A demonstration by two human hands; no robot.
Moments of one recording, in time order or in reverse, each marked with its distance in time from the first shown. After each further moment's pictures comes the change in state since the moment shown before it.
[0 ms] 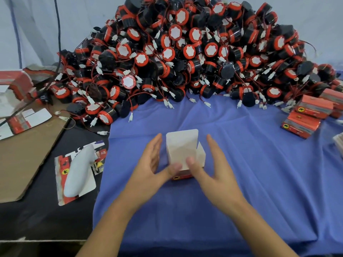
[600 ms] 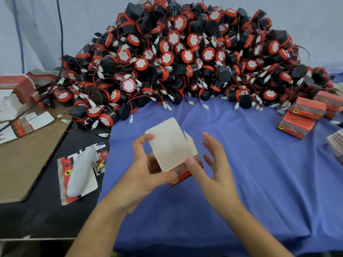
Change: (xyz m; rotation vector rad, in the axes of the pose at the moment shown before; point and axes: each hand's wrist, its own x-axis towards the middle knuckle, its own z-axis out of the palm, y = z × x) left_hand -0.014 0.026 -0.011 -0.111 -0.129 -0.077; right_hand -0.008 -0.006 0.008 0.210 0.077 -0.209
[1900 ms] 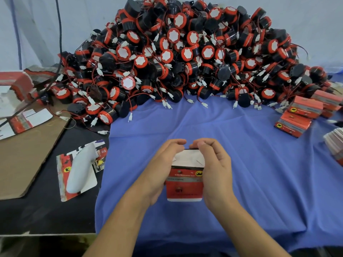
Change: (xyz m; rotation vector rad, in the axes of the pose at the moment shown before) left_hand 0.016 0.019 0.043 -0.064 0.057 -0.259; right_hand 0.013 -0.029 0.019 0.324 0.233 0.303
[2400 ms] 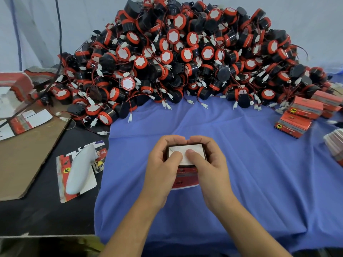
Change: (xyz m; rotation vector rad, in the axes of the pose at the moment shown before) left_hand 0.003 -0.016 0.015 -0.032 0.253 0.400; right_hand 0.000 0.004 -0.004 -0.008 -0.116 -0.037
